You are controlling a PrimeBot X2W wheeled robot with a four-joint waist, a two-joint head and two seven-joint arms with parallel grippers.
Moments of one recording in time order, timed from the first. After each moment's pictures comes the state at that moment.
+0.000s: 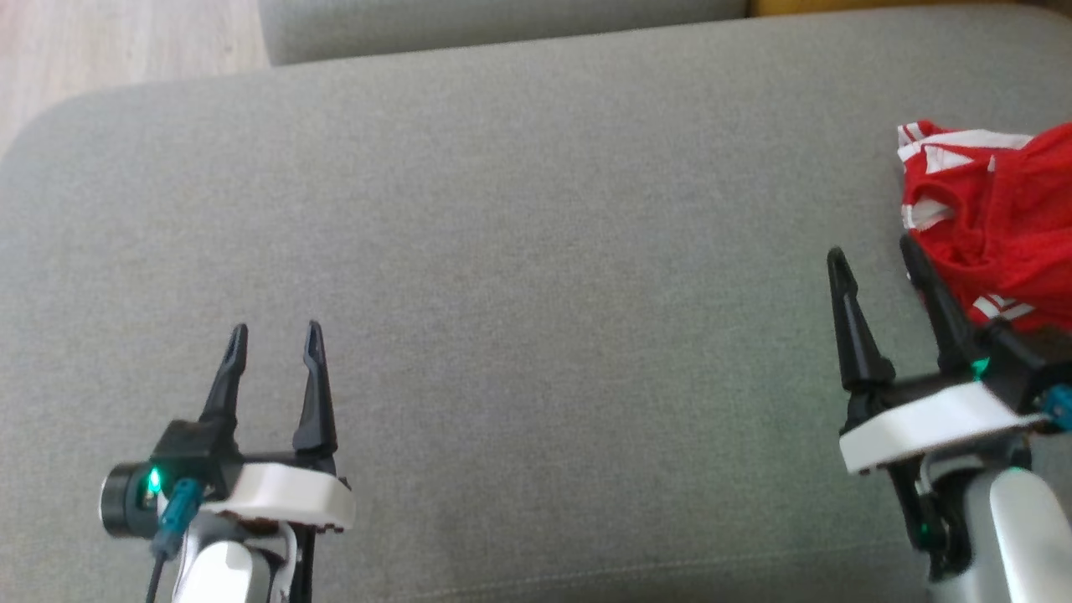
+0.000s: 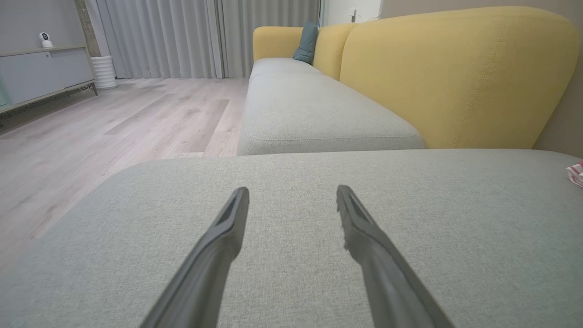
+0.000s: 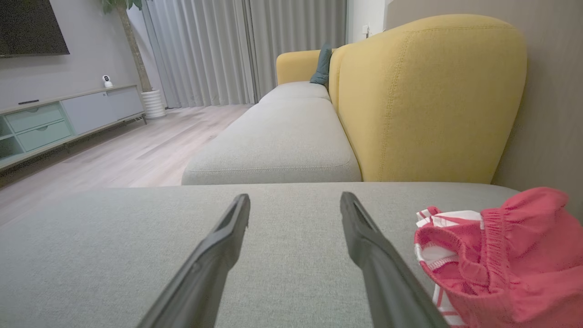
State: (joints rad) left arm -0.02 0.13 -0.21 0.09 -0.18 0.18 -0.26; right arm -0.08 -0.11 0.04 -0.05 0.18 0.13 0.04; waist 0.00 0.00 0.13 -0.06
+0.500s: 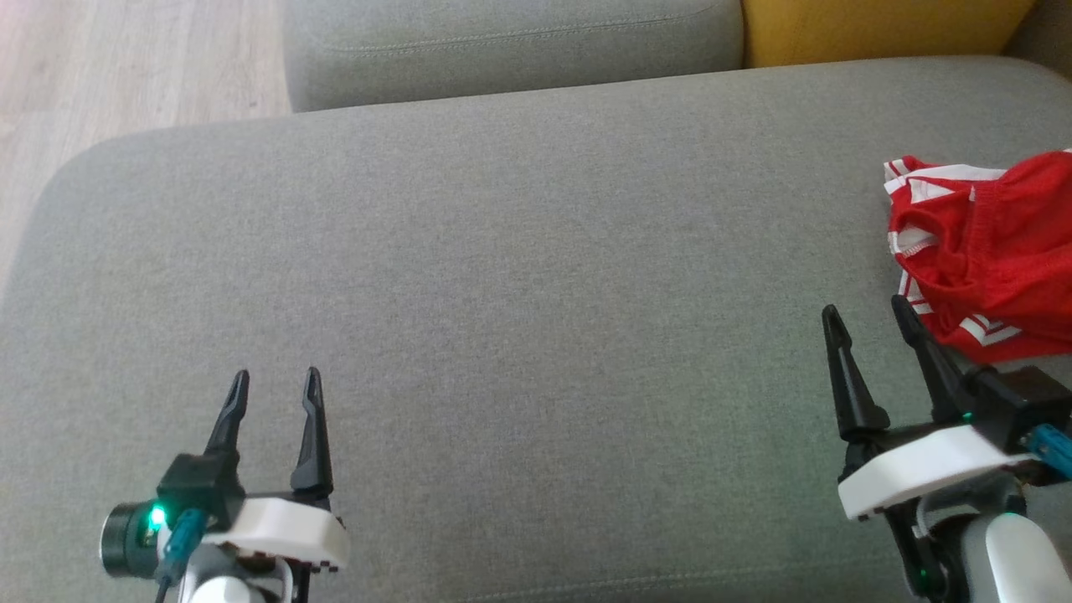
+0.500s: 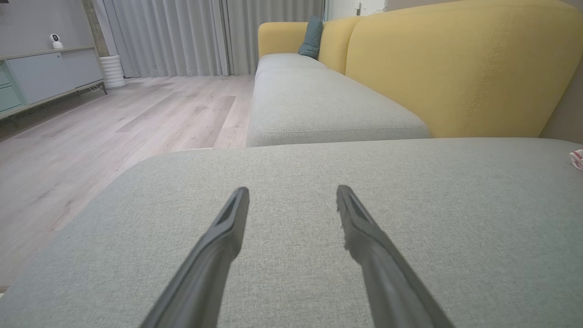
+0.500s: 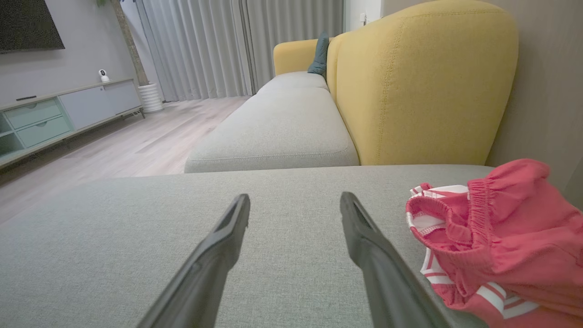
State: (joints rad) left arm 0.04 0.15 -0.22 0.13 -0.19 0.18 -0.26; right arm 0.02 -0.10 0.03 -0.05 0.19 0.13 0.06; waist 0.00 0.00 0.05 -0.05
